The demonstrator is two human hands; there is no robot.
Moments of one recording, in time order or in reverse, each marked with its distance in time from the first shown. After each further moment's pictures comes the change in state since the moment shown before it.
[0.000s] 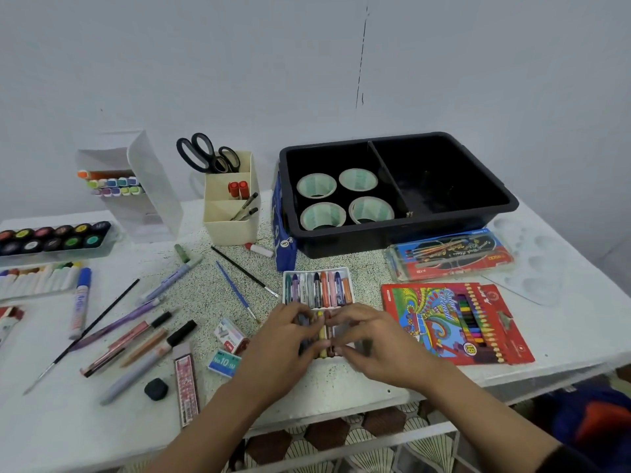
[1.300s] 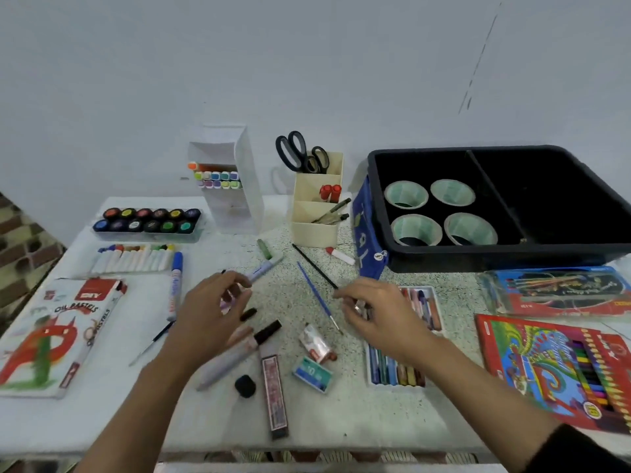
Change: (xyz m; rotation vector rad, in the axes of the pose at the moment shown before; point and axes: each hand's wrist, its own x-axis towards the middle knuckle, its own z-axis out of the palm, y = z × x) left_hand -0.052 -0.153 -0.124 -0.090 0.298 -0.386; right_hand 0.127 -0.055 0.041 0.004 0.058 0.019
